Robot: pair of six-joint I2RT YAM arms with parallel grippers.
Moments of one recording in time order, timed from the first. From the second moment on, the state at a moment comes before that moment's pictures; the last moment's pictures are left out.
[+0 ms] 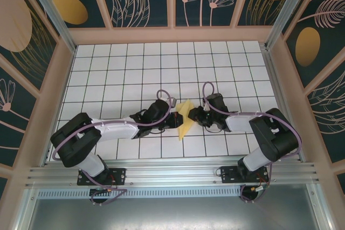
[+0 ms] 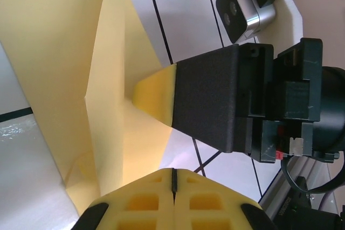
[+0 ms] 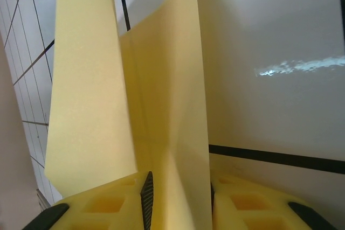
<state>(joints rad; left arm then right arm) -0.91 1.58 0.69 0.26 0.20 -0.91 0.51 1.53 0.49 0.23 -0.45 0.93</state>
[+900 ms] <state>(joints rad) -0.91 1.75 0.72 0.22 0.17 -0.91 0.55 1.59 0.50 0.30 -0.52 0.92</state>
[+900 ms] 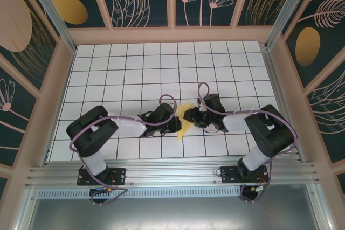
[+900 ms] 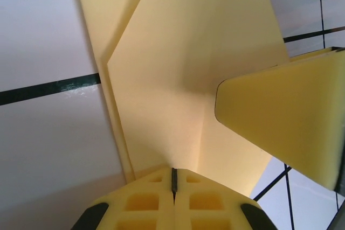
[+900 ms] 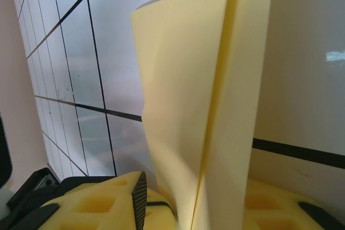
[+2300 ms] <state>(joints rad) -0.91 1.32 0.55 0.24 0.02 -0.95 0.58 1.41 0.74 -0.21 -0.24 0.72</state>
